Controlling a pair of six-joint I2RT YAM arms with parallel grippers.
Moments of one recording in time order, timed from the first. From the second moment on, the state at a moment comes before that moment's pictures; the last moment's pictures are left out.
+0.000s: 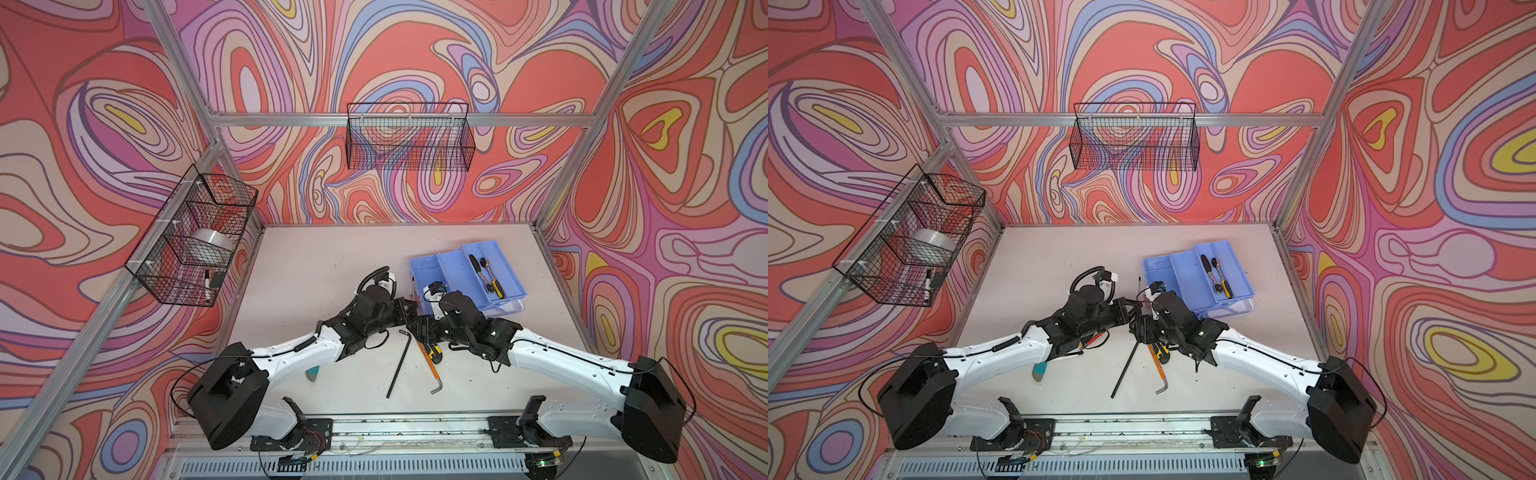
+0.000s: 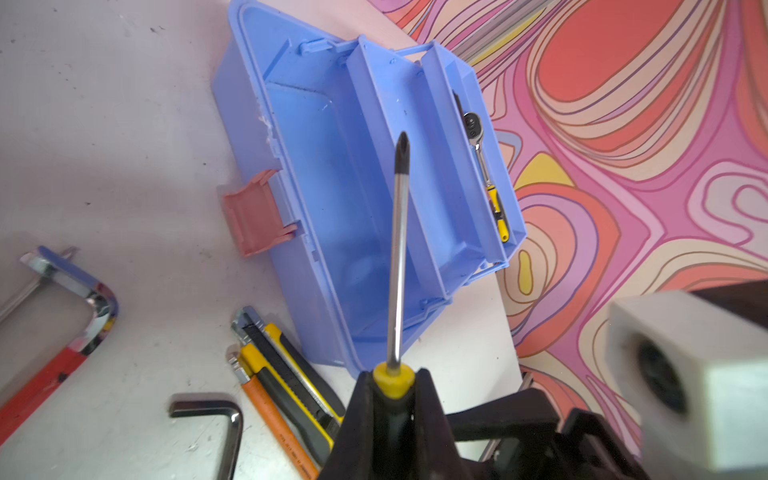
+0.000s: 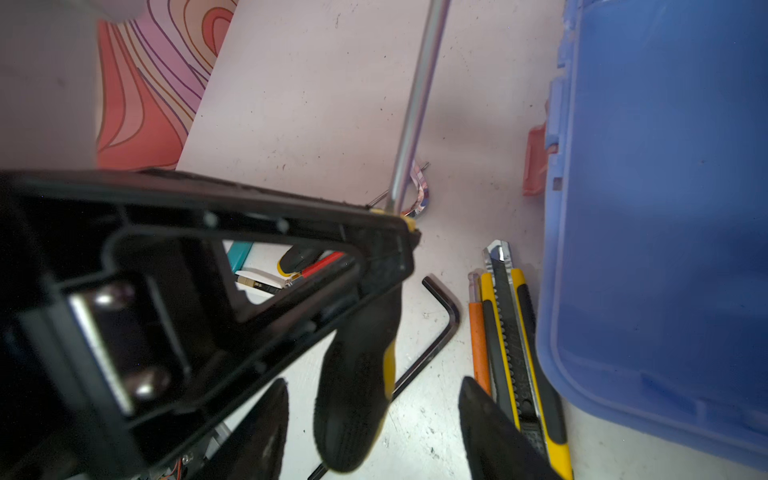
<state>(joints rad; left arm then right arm) -0.79 1.39 0.75 0.21 0.11 -0.94 0.82 1.25 0.78 -0.23 -0.06 0.65</state>
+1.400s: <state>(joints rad) -0.78 1.23 0.74 -0.01 -0.02 -0.86 0.52 1.20 1.01 -0.59 -0.04 0.37</state>
